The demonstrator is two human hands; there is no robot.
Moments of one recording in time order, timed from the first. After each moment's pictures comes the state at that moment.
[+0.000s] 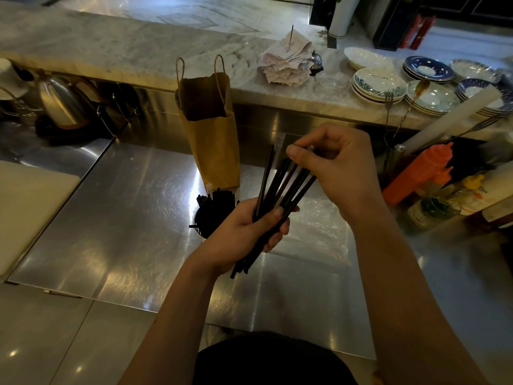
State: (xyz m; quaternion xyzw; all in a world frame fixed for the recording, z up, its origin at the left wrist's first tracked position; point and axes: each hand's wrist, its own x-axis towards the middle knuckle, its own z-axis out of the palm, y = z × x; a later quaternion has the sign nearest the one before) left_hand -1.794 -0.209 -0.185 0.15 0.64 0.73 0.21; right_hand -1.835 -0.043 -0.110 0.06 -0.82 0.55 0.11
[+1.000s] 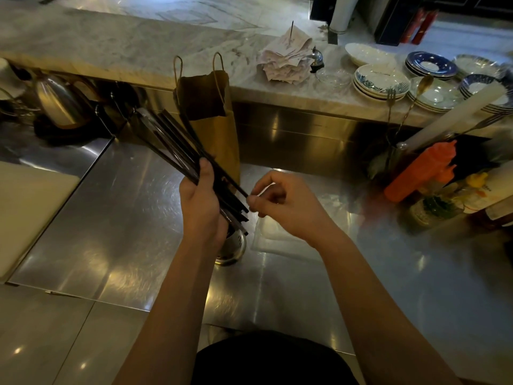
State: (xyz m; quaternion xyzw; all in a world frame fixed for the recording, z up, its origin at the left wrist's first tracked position) left_hand -1.824 -0.216 -0.174 -0.20 0.47 0.85 -0.12; right_hand -1.828 -0.074 -0.164 0.09 -0.83 0.54 -0.11
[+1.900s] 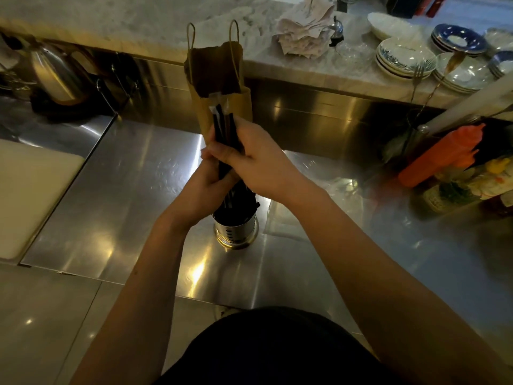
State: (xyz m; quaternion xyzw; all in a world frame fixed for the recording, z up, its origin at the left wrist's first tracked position) left_hand -1.842 -0.285 -0.197 0.10 0.79 0.61 0.04; right_hand -1.866 -0.159 -0.145 0.24 -0.81 0.53 -0.07
